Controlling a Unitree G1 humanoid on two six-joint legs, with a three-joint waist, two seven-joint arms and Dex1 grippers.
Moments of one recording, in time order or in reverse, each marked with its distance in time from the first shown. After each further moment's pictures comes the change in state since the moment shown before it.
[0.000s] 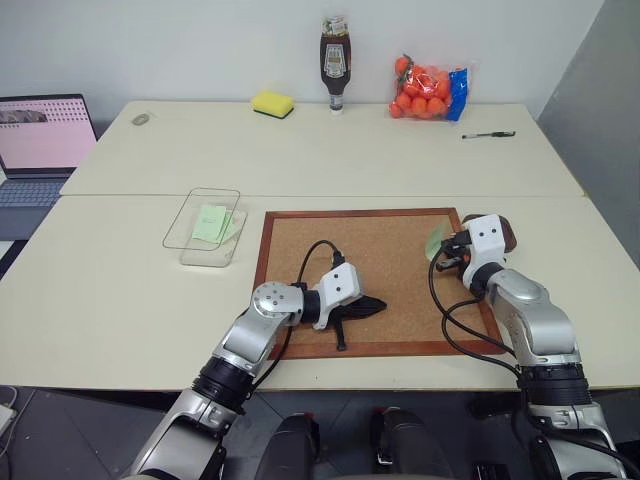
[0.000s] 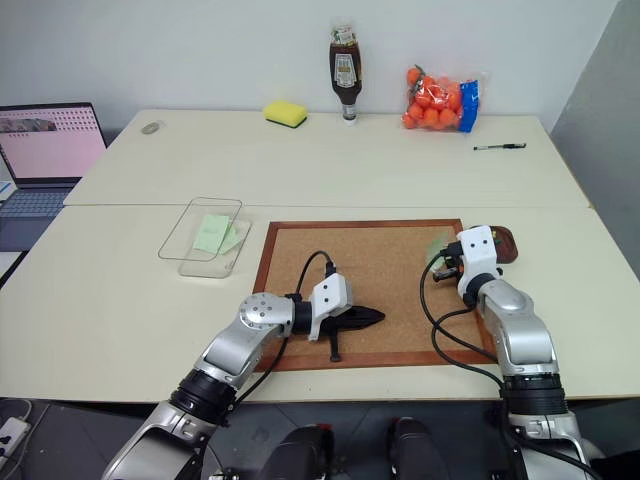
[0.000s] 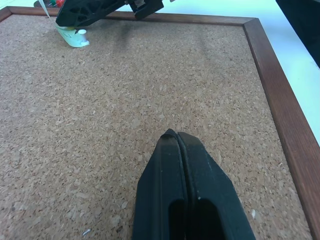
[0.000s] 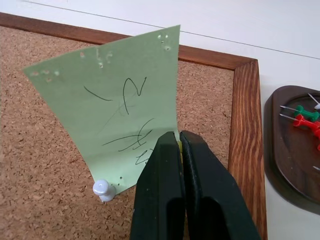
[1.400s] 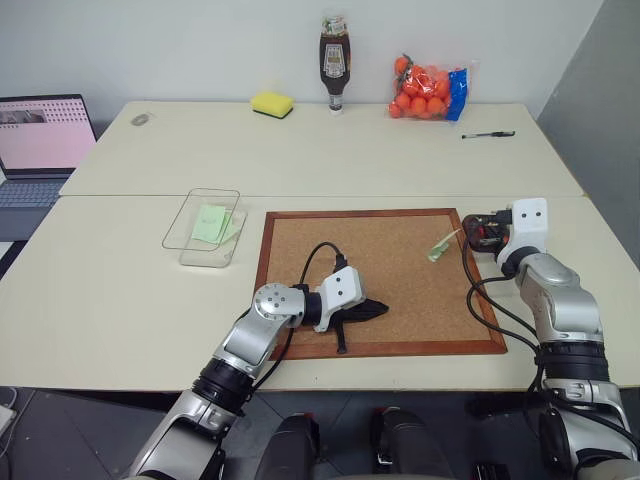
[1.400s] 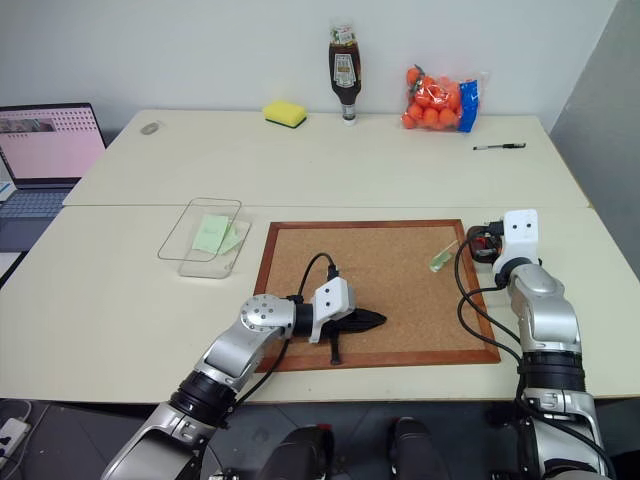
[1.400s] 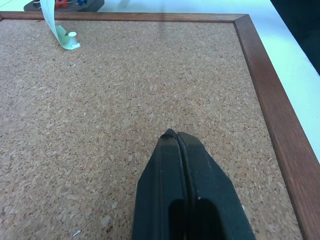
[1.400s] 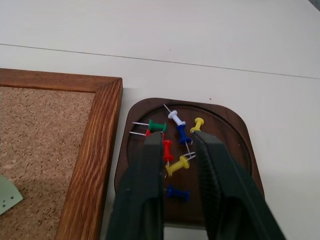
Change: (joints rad) left arm 0.008 0.005 -0.017 -0.011 0.011 -0.018 -0.006; right arm -0.114 -0.073 -0.119 0.210 -0.025 -0.072 -0.103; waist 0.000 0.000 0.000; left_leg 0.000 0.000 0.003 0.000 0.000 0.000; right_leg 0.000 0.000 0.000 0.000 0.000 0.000
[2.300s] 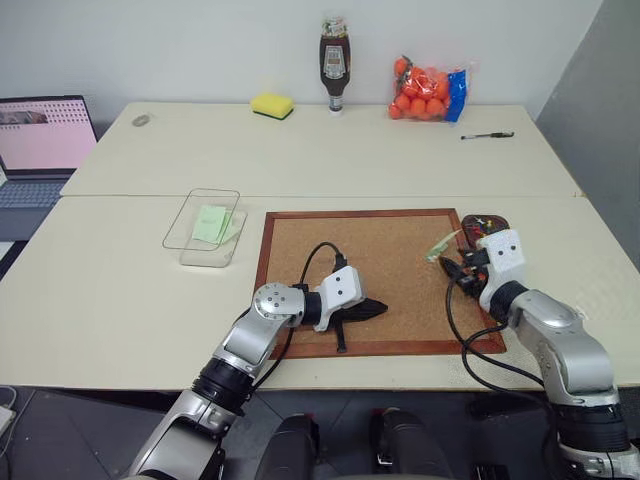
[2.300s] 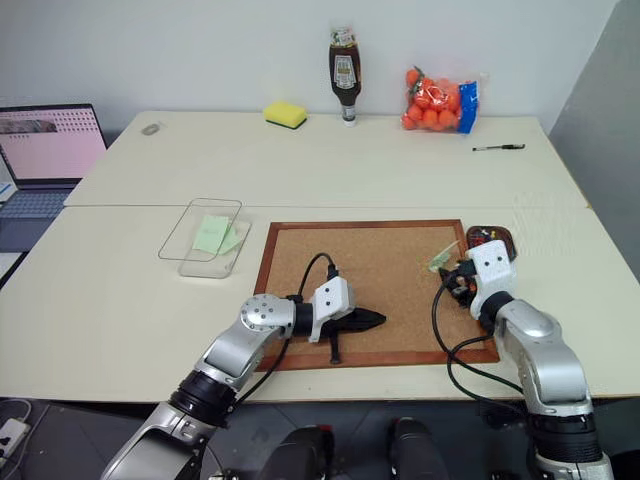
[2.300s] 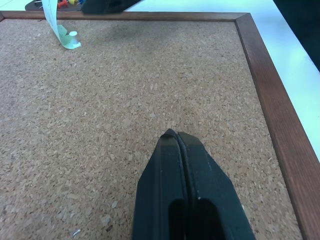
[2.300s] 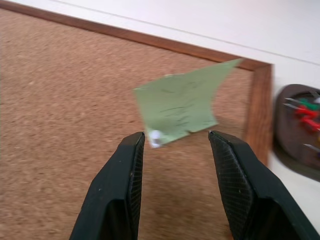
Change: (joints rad) left arm -0.004 0.001 -0.001 0.005 0.003 0.001 0.001; right arm 0.302 -0.010 0.137 -0.460 0.095 0.084 0.204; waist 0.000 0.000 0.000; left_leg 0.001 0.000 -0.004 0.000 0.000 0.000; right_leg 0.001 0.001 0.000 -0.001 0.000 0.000
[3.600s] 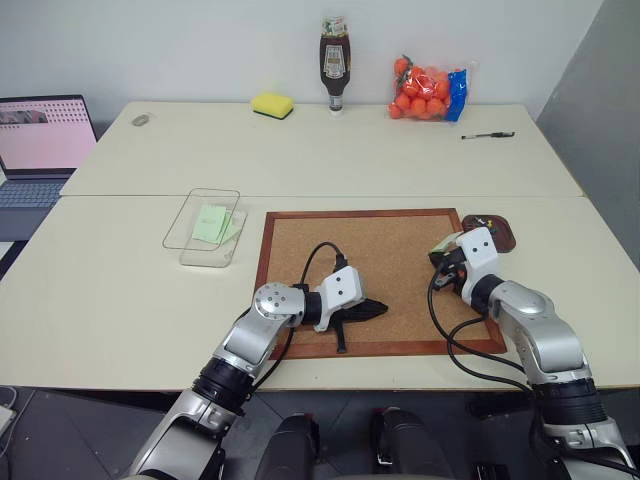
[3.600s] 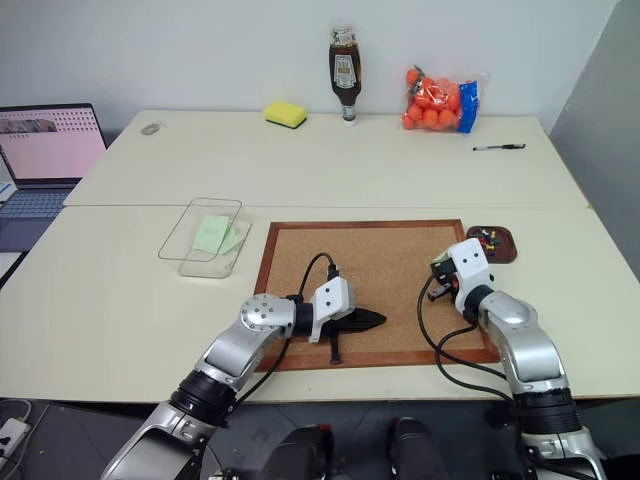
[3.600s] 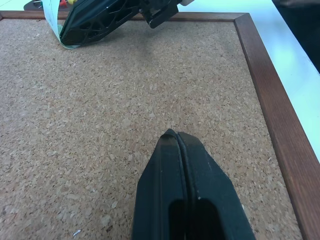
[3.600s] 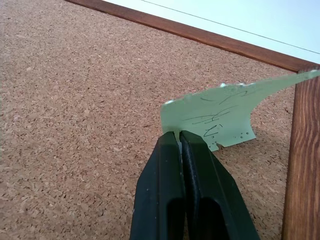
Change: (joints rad) left arm -0.001 0.000 0.000 0.000 0.000 0.000 -0.006; right arm -0.093 0.004 0.059 0.174 -0.050 -0.098 0.043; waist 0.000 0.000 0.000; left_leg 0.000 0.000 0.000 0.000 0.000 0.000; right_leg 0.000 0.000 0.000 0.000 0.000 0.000
